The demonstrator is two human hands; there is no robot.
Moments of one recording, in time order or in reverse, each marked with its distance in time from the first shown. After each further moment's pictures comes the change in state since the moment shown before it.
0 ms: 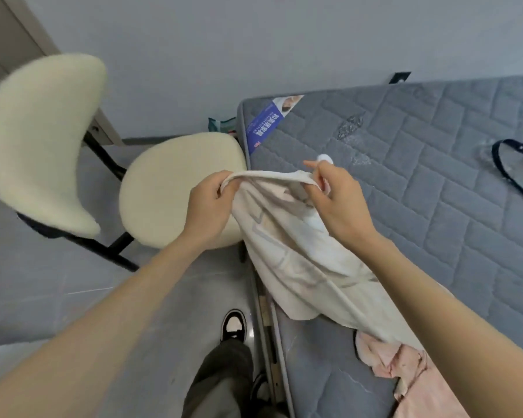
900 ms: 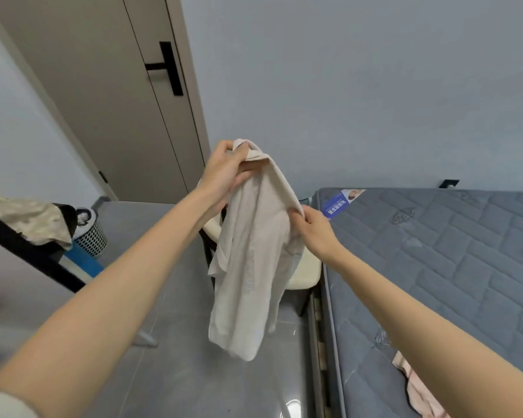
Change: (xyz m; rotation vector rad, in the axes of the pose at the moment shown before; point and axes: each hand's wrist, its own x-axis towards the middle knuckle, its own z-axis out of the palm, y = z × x) left_hand -0.105 0.188 -0.291 -0.704 0.205 -0.034; right_hand -0.058 -0.286 0.015 0.268 -0.222 -0.023
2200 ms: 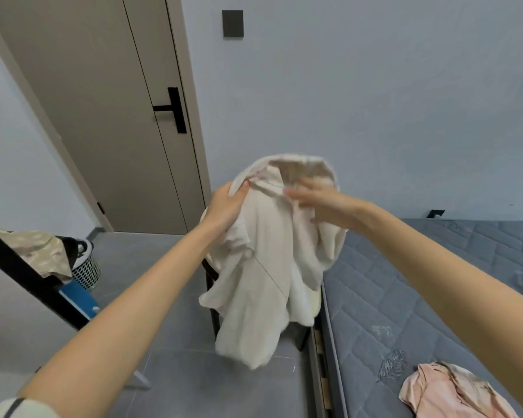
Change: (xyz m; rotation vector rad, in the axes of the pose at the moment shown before) left_hand 0.011 0.012 -0.030 0.436 0.061 0.075; right_hand 0.041 -0.116 -0.064 0.204 -0.383 0.118
